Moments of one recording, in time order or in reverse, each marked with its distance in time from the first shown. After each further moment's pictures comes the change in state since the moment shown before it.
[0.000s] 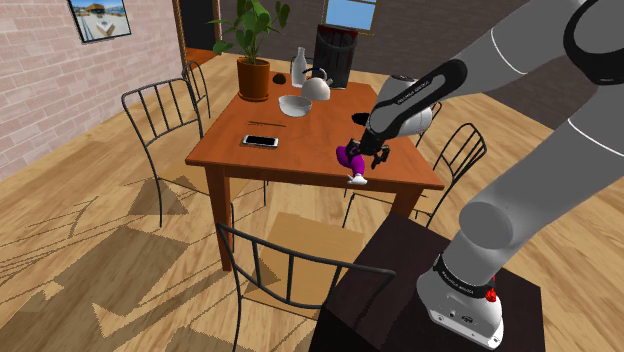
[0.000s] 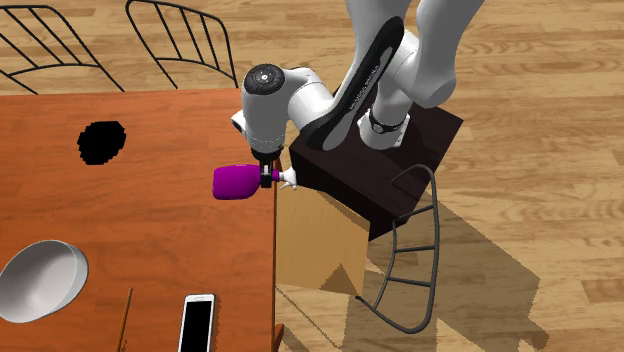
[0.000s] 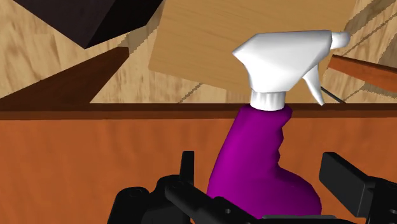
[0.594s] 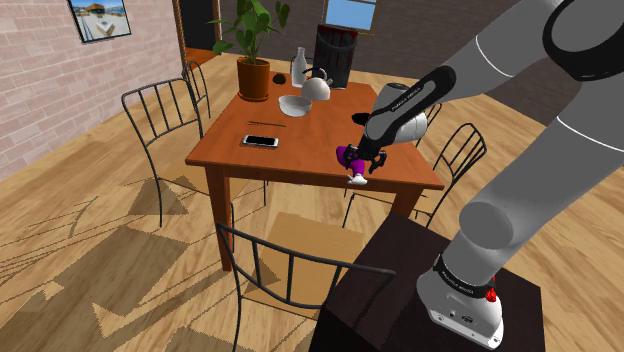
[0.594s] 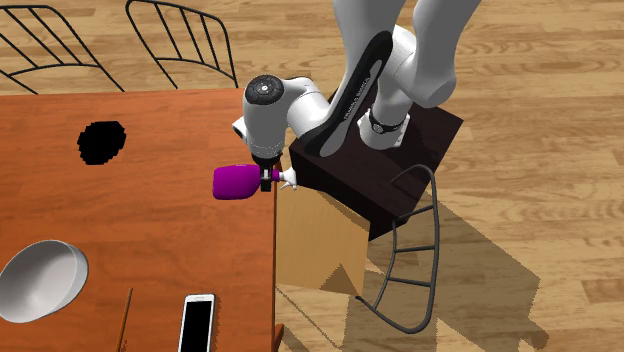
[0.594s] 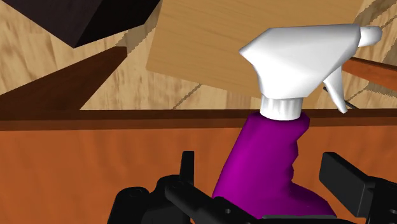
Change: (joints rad) arm 0.002 0.074 -0.002 0.000 0.007 0.076 -0.004
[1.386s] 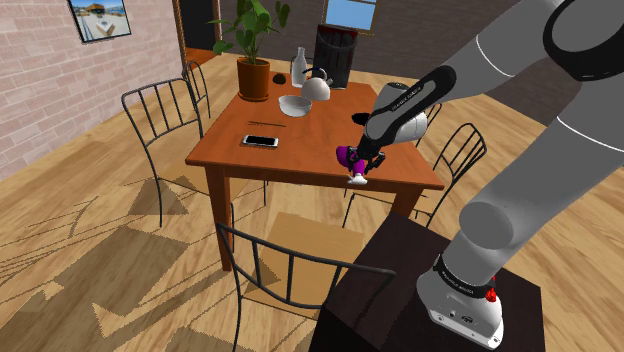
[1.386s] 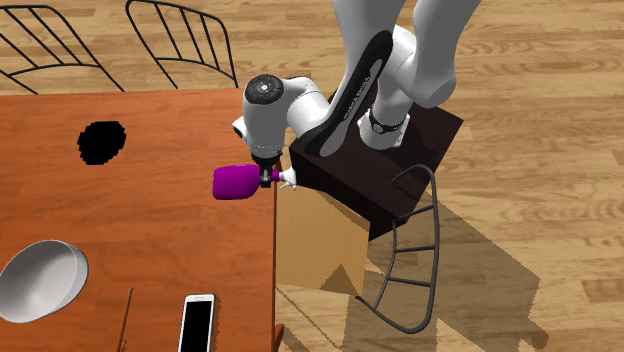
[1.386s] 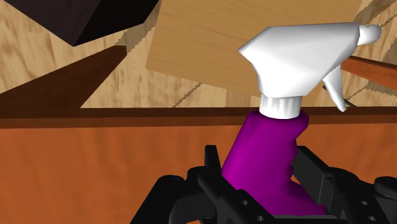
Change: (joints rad) arm 0.000 -0.002 -0.001 0.001 0.000 0.001 0.000
